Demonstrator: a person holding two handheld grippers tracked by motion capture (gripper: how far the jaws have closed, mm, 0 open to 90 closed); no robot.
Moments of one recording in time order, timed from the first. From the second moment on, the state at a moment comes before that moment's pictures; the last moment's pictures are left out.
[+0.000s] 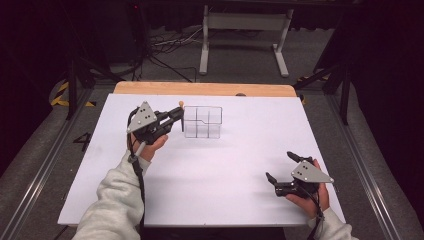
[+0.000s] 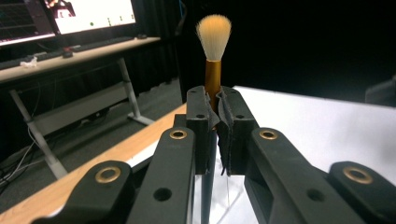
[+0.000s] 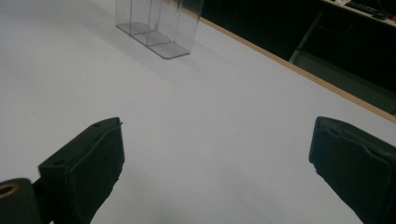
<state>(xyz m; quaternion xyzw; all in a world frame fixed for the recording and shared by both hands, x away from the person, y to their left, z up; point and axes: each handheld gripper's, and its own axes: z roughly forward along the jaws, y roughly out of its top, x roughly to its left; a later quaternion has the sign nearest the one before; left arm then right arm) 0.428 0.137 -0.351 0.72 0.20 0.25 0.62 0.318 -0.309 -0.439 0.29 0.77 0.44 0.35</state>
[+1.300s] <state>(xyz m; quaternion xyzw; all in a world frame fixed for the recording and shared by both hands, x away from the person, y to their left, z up) 0.481 0.074 -0.327 0.72 0.21 0.25 0.61 0.321 -0.311 -0.440 0.29 0.77 0.45 0.35</state>
